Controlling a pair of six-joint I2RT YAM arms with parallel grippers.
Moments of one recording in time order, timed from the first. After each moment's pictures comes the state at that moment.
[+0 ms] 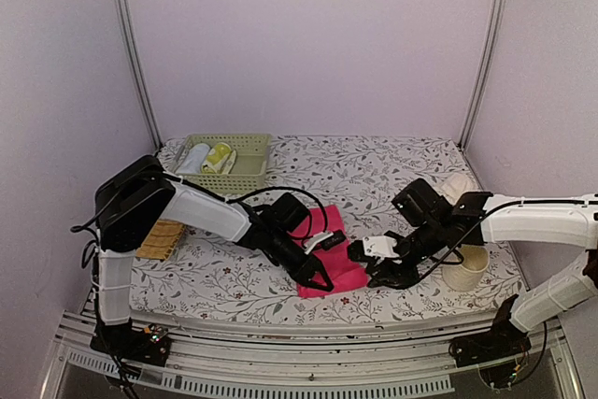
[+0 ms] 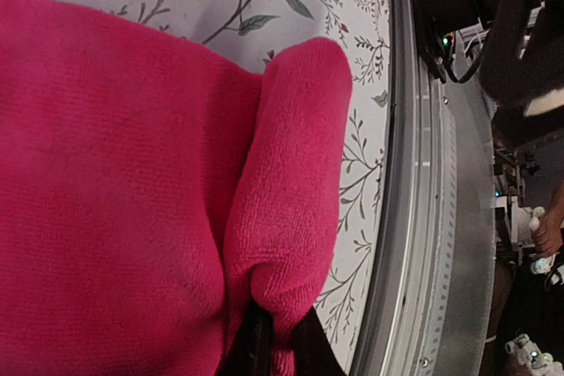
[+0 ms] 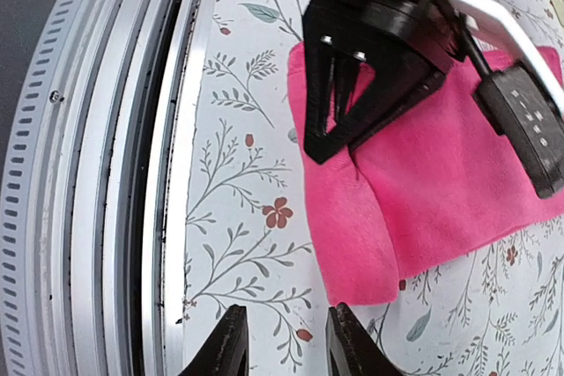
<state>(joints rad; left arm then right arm) -0.94 2.09 1.20 -0.09 0.77 -0.16 0.84 1.35 0.82 -0.53 -0.42 -0.68</state>
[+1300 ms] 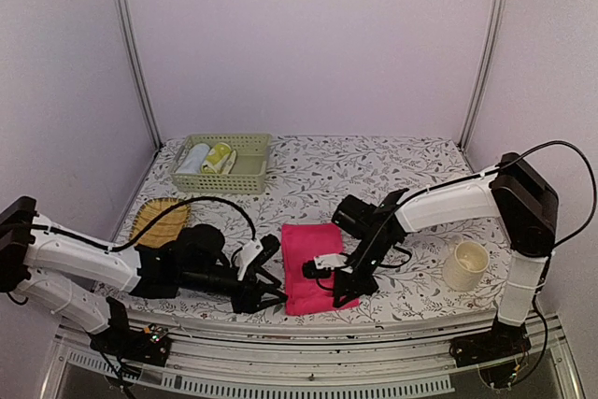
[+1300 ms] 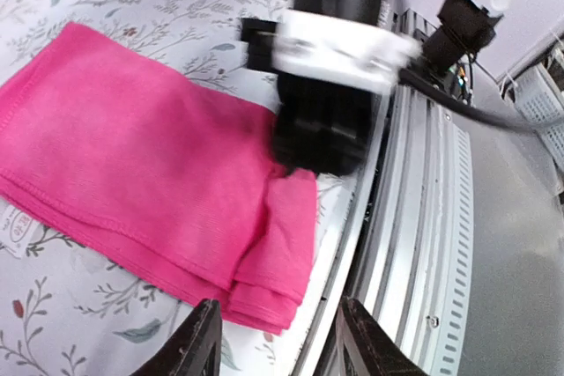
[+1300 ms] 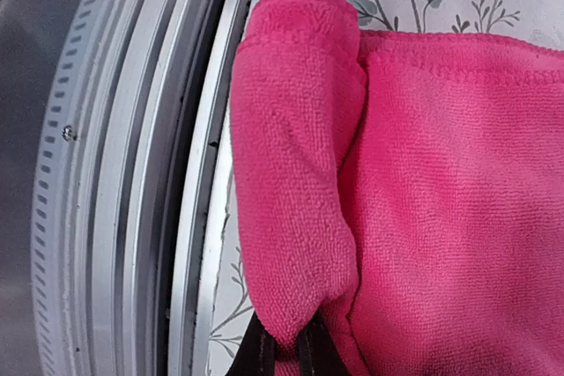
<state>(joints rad) -1.04 1.35 0.49 0.31 0.32 -0.28 0.94 1.86 1.11 -0.61 -0.58 -0.69</state>
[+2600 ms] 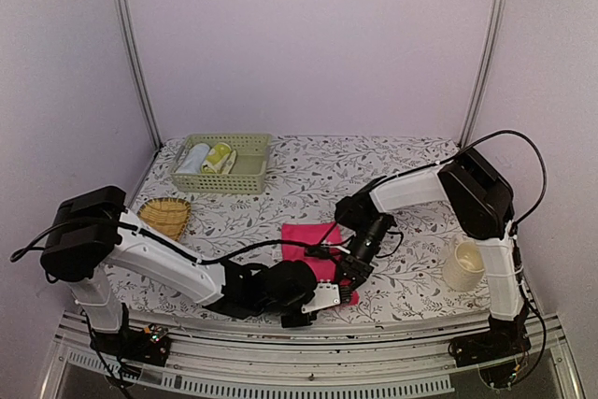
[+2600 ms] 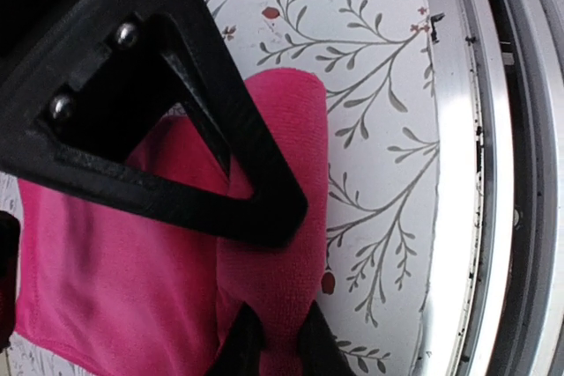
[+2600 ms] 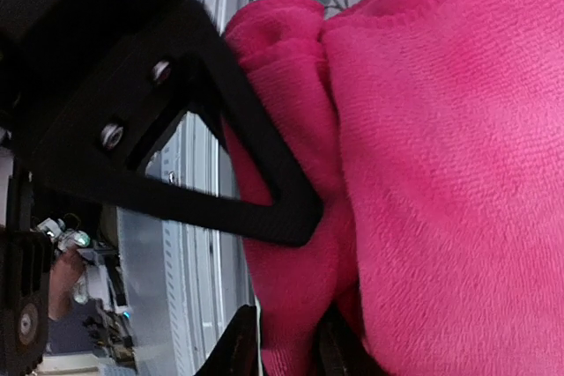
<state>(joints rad) -1.35 1.83 0.87 0.13 -0.25 0.31 0.78 2.24 1.46 -1.09 -0.96 -0.70</state>
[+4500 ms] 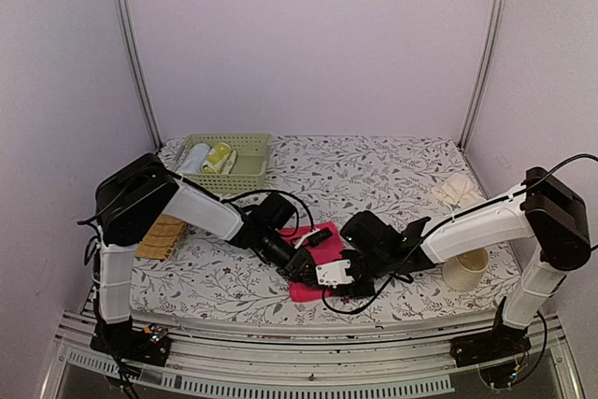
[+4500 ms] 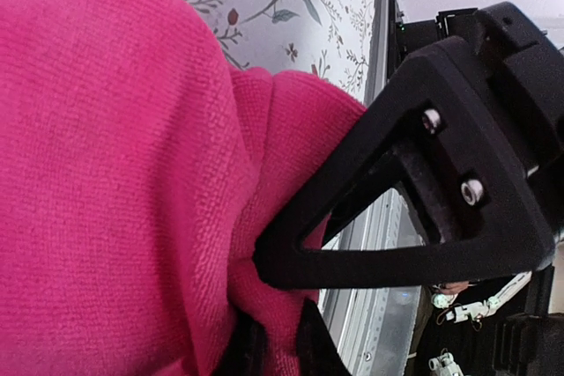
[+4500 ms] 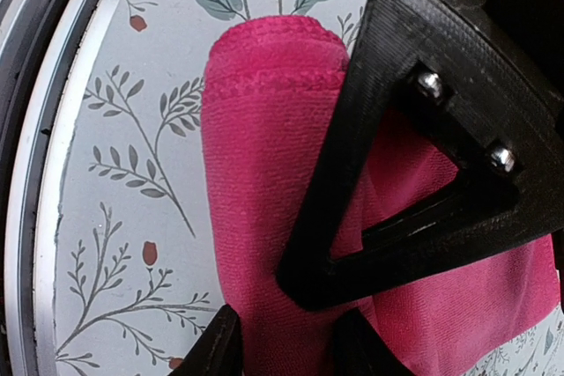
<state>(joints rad) -0.86 2.11 1.13 0.02 0.95 -0.38 1.05 1.71 0.86 -0.13 -0.14 -0.74</state>
